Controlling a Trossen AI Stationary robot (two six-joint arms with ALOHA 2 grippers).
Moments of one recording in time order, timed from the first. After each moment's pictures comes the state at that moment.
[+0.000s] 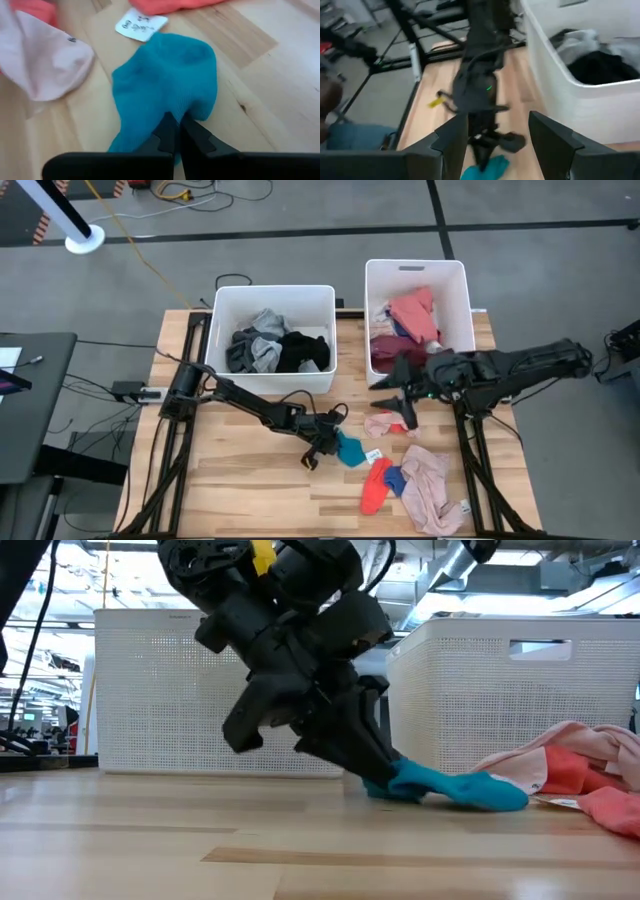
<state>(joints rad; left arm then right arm) -0.19 2.05 1.19 0.14 0.05 0.42 0.19 1.00 0.99 -0.38 0.11 0.28</state>
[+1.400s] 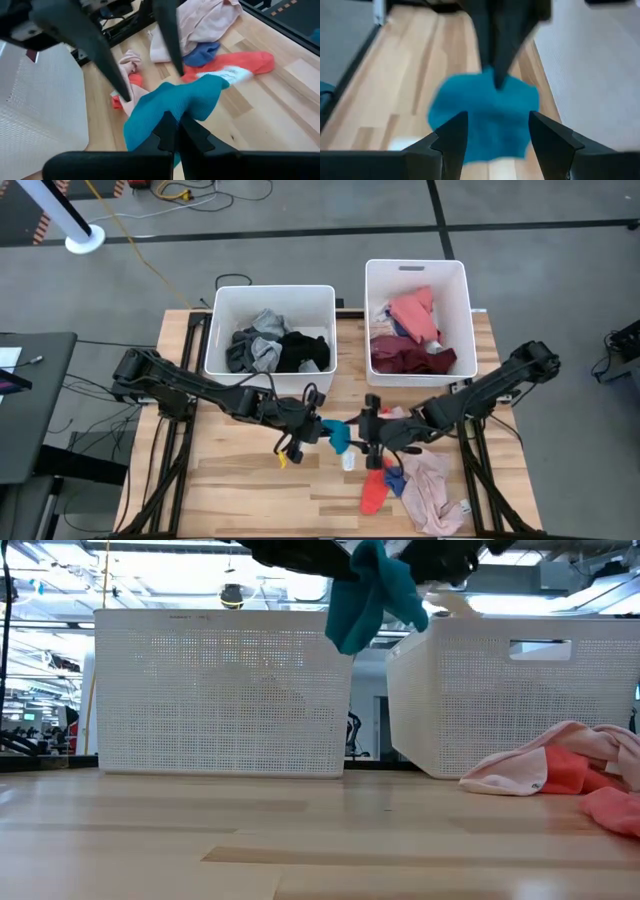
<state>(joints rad) -0.25 1.61 1.19 -0.10 -0.13 0.39 0.45 1.43 0.99 -0.17 0.46 0.19</state>
